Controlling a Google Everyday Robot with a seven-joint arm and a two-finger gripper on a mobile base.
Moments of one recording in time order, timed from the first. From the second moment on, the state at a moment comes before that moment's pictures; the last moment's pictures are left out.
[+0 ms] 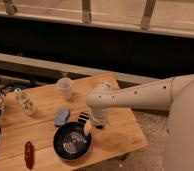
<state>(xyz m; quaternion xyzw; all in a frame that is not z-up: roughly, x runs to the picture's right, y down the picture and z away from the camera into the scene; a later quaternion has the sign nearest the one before) 0.018 0.223 0.762 -0.33 0.20 0.53 0.76</state>
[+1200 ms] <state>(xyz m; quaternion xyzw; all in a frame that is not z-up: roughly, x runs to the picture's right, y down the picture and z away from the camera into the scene) 0.015 0.260 0.779 -0.37 0.23 0.52 0.73</state>
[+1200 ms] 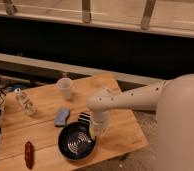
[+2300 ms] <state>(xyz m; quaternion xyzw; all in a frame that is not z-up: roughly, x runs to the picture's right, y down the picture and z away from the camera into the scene) 0.016 0.151 0.716 -0.38 0.13 0.50 0.76</state>
